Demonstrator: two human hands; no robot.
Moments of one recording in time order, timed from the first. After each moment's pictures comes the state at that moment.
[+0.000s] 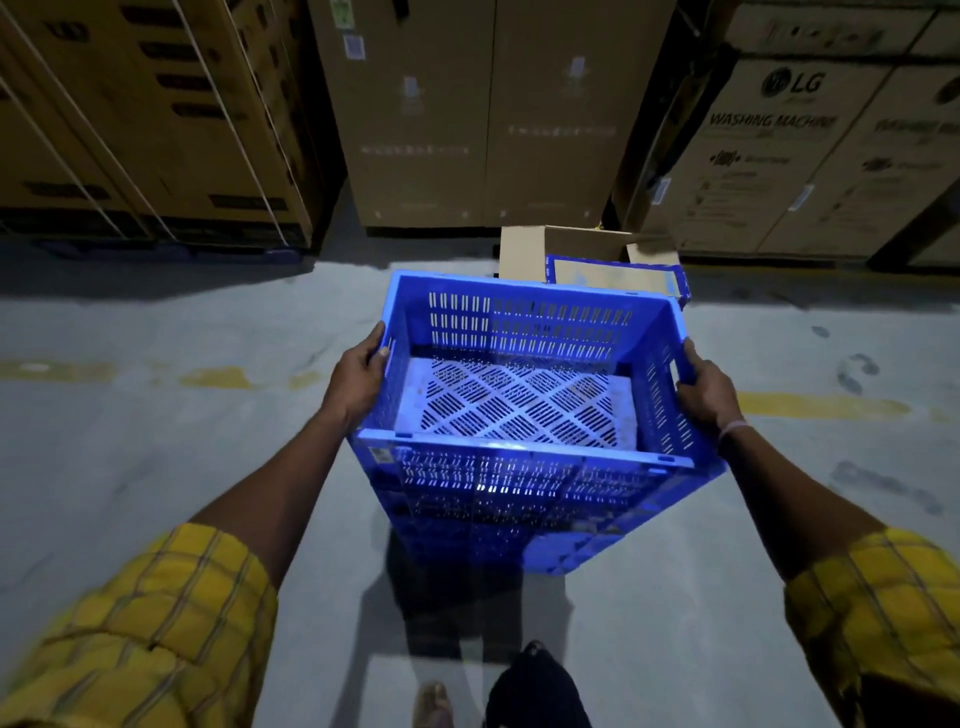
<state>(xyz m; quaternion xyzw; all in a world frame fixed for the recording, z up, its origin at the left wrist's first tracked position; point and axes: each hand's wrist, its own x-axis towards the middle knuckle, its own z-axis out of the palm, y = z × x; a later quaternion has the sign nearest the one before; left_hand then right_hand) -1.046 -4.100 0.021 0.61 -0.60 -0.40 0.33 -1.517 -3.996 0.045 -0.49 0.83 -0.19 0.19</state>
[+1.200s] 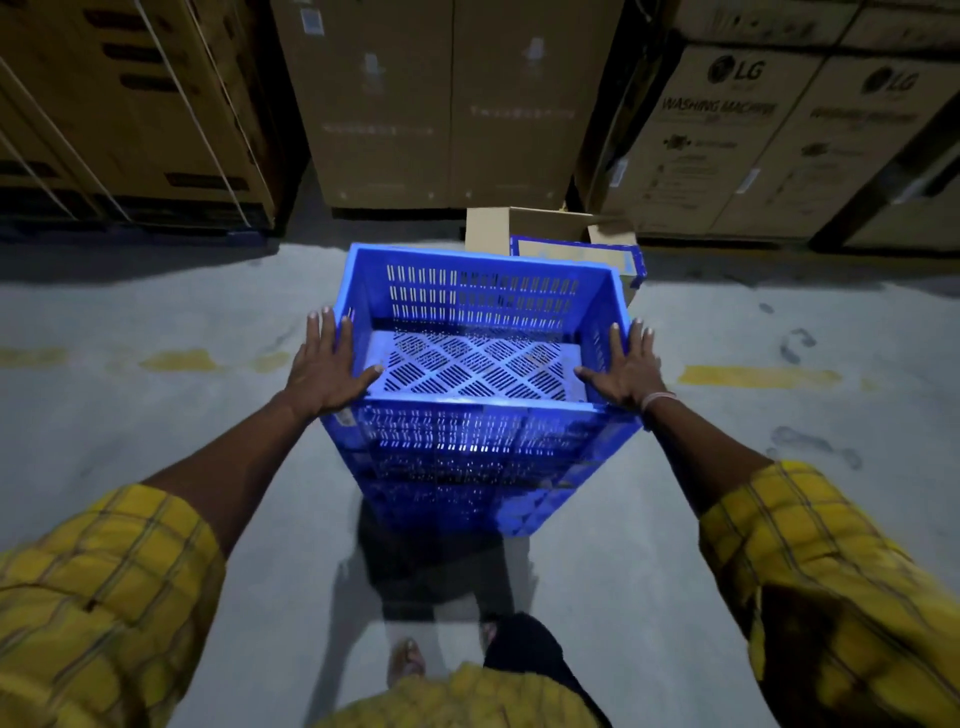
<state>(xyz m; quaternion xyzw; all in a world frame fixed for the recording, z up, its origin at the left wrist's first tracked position) -1.047 -4.043 0.035 0.61 -0.78 -0.15 -0.02 -1.491 -3.946 0.052 -0.56 0.81 0.00 0.17</state>
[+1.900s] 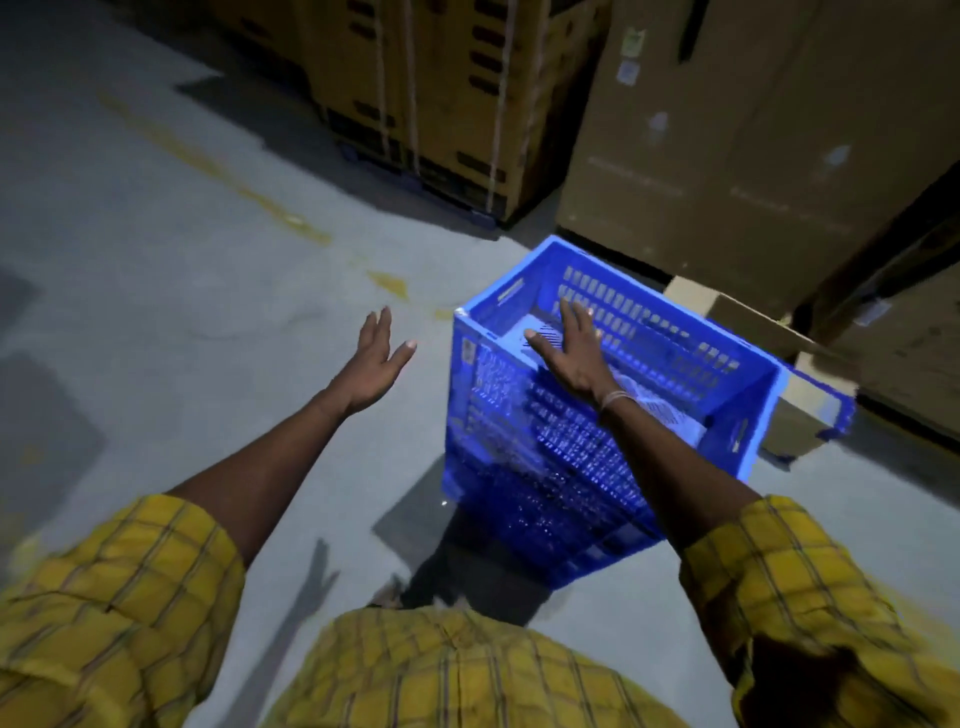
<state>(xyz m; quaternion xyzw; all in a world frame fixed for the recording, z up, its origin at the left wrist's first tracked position) -1.007 -3.832 0.049 0.74 -0.52 -0.30 0.30 -1.297 -3.973 0.083 -0.79 0.51 -0.17 0.30</state>
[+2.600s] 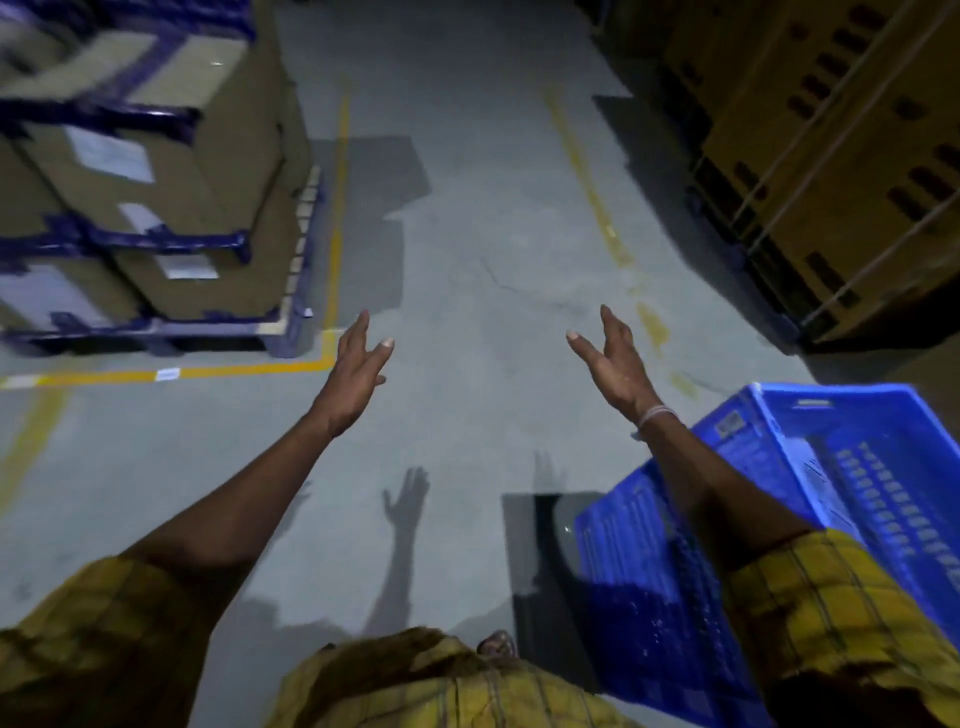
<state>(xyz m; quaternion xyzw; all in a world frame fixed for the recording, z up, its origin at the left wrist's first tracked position) -0.955 -3.428 0.051 0.77 -0.09 -0.13 0.61 -1.067 -3.779 0.115 -0.88 0.21 -0.05 0.41</state>
